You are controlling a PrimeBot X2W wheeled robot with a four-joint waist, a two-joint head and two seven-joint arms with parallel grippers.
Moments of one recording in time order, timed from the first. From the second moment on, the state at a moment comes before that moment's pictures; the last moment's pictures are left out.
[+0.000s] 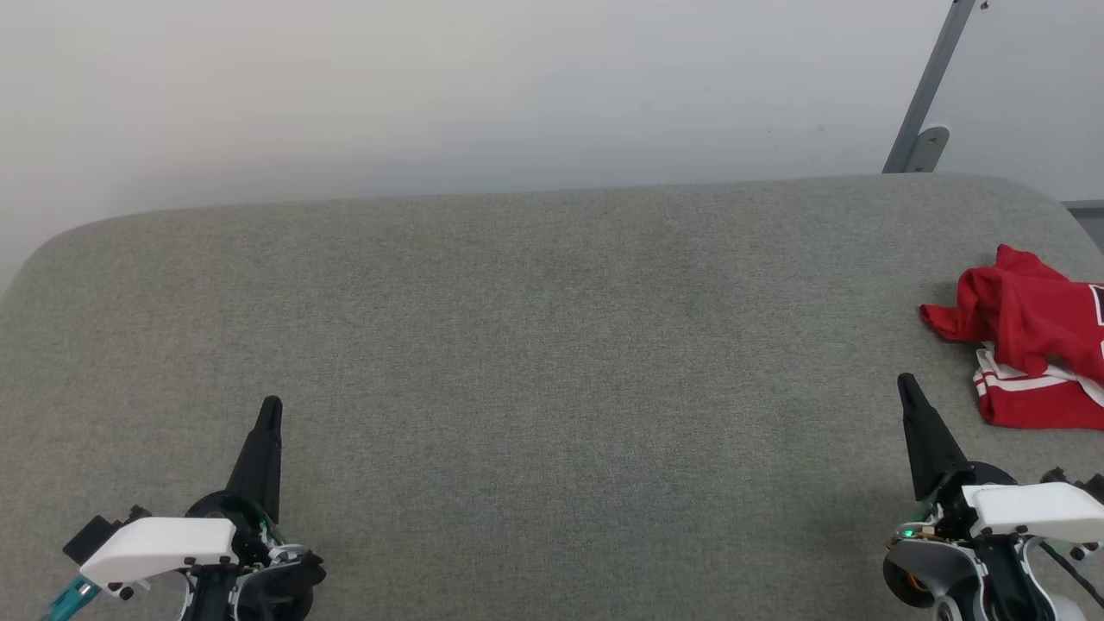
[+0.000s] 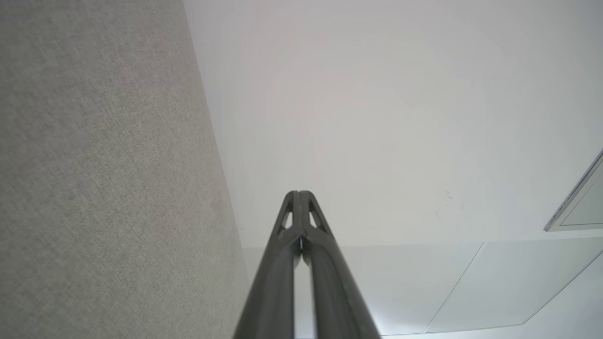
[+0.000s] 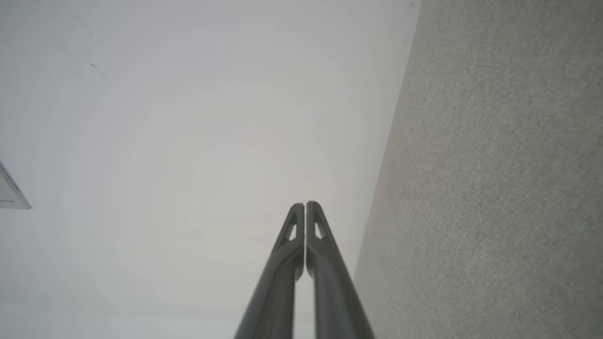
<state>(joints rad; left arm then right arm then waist) -0.10 0.05 0.11 0.25 -1.62 -0.13 0.11 -0.11 -0.05 -0.11 0.24 1.61 0.13 0.12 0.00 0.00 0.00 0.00</state>
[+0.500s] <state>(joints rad) -0.10 0.05 0.11 0.25 -1.62 -0.13 0.11 -0.11 -0.05 -0.11 0.24 1.61 0.13 0.12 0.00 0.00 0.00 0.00</state>
